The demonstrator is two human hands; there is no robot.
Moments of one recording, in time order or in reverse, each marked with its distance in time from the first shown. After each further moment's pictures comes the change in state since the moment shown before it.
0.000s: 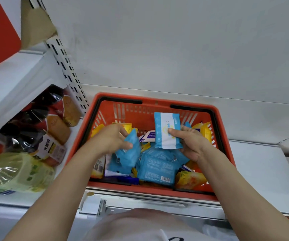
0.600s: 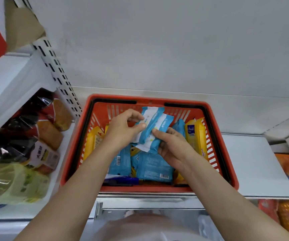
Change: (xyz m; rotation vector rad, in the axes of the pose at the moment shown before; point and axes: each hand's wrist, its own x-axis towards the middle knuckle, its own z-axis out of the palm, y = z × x) left_hand 0.010 0.026 0.021 -0.356 0.217 0.407; right_hand -0.026 0.027 0.049 0.193 -0.016 -0.082
